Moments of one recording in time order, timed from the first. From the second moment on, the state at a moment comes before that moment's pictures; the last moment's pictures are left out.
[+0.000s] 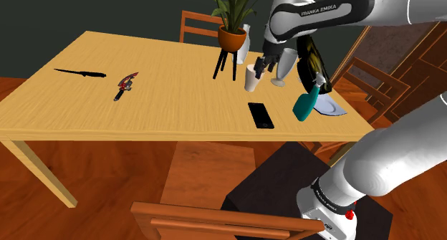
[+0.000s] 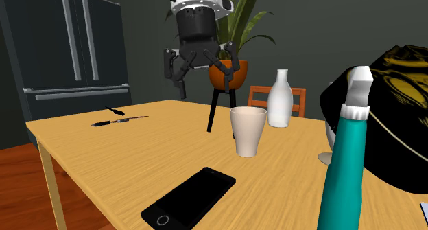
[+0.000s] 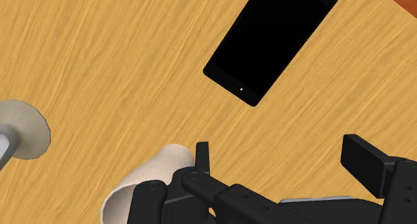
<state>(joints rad) -0.07 -0.17 -0.14 -2.22 -0.15 2.07 -0.17</state>
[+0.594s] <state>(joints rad) -0.10 0.15 -0.17 -1.97 -0.16 2.21 -0.22</state>
